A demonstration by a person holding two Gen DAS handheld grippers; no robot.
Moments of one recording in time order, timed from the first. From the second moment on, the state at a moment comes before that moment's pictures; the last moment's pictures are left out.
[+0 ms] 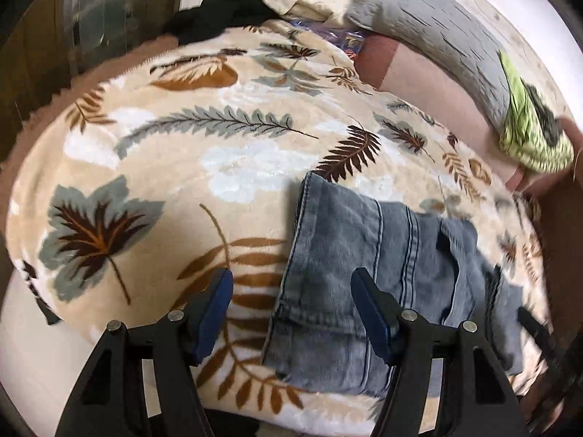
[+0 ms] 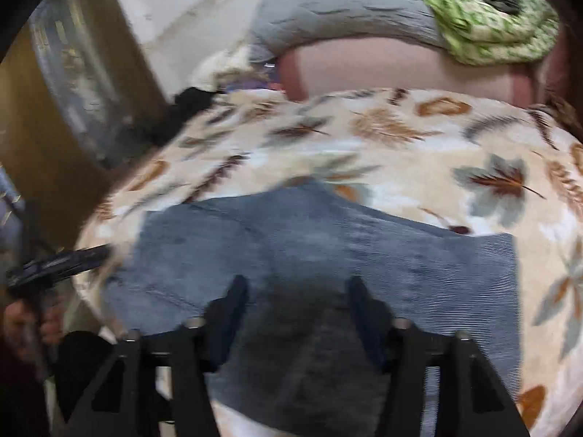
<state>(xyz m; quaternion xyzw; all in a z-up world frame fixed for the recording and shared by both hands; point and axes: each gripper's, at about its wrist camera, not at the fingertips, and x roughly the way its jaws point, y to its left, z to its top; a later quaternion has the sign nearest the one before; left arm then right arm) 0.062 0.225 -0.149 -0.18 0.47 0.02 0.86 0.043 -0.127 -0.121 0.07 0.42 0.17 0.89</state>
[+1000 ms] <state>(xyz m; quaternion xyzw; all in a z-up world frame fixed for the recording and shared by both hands) 0.099 0.197 -0.192 -0.21 0.56 -0.10 0.79 0.062 -0.068 -0.184 0.07 0.48 0.19 0.85</state>
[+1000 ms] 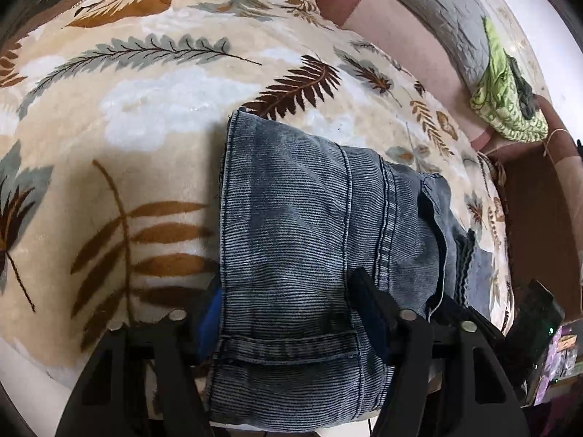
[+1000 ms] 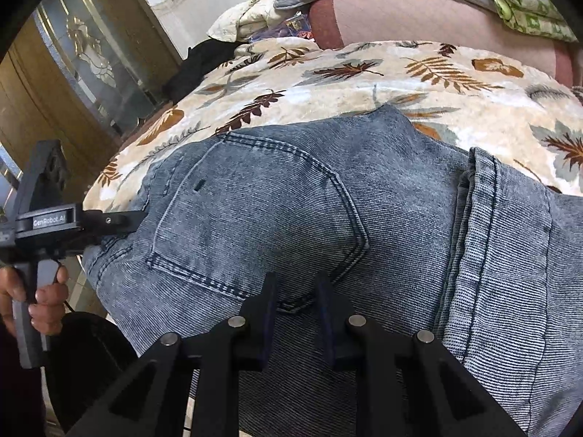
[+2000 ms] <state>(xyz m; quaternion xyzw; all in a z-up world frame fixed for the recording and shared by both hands) 0.069 -0.042 -0.042 0.00 0.47 -0.24 0.85 -0.015 -0.306 -0.109 0.21 0.32 0.03 0.92</state>
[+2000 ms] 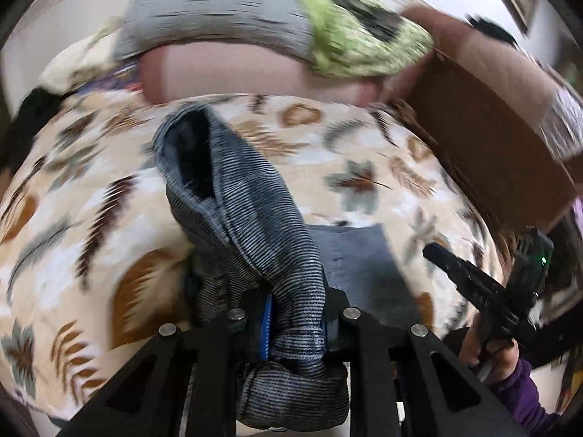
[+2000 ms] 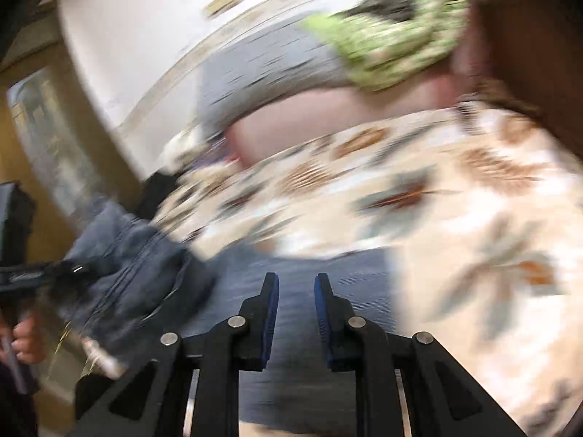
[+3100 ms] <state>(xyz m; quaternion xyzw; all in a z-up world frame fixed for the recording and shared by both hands) 0.049 -0.094 -0.115 0.08 0.48 -0.25 0.84 0.041 -0.297 -0.121 0.20 0.36 0.08 0.91</state>
